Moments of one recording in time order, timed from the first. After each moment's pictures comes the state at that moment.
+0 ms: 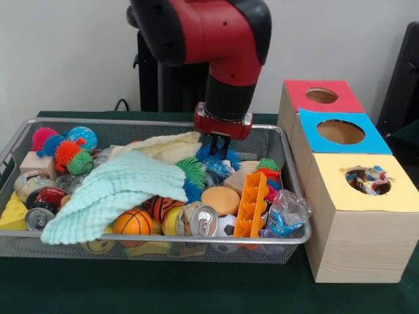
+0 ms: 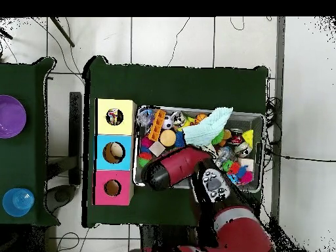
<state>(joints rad) -0.31 -0.53 0.22 1.74 -0.76 0.53 2.39</state>
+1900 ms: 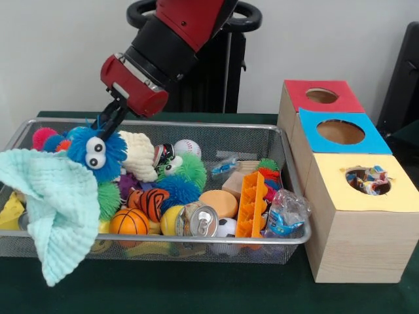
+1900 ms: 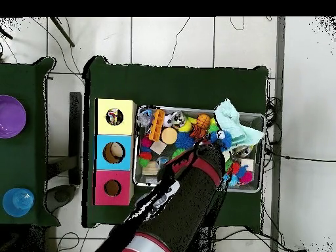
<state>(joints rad) 0.15 -0.34 -0.63 1.45 -0.62 0.21 2.98</state>
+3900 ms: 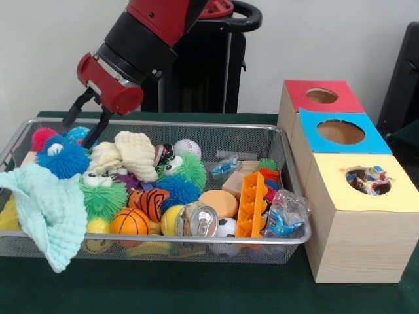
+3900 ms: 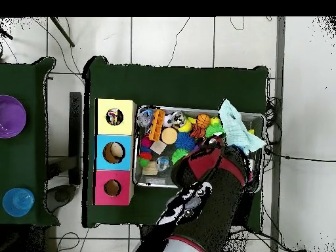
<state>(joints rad) 0.02 -0.41 -0.54 1.45 -0.61 0.21 2.98</state>
